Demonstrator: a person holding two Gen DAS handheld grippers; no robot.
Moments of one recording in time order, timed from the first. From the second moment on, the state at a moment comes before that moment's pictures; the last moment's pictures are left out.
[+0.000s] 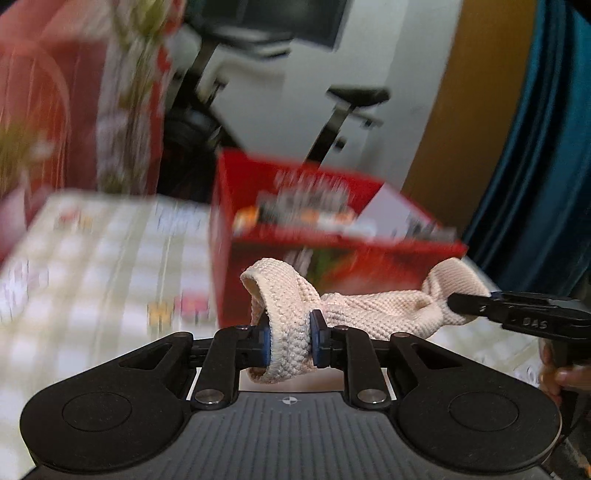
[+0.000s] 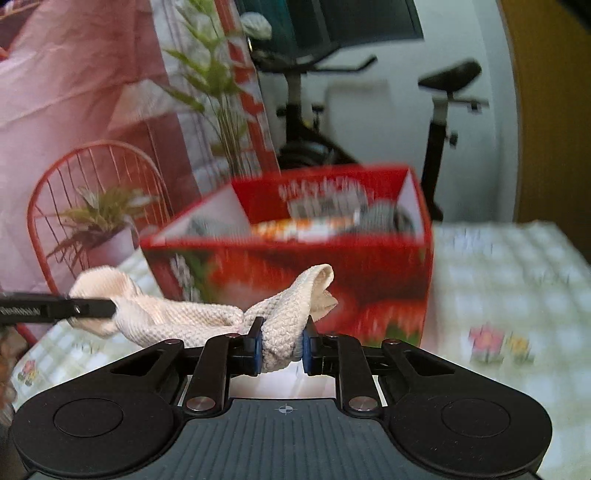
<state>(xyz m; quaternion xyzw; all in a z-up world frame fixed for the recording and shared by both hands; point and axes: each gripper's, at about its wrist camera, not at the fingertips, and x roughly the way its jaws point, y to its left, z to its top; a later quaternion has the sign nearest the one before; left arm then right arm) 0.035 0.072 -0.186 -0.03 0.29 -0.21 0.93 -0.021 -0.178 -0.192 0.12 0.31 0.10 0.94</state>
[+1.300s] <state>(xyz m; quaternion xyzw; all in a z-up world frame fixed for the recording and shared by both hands) 0.220 -0.033 -0.189 0.14 0.35 -0.16 0.91 0.179 -0.169 -0.213 -0.07 0.38 0.07 0.92</state>
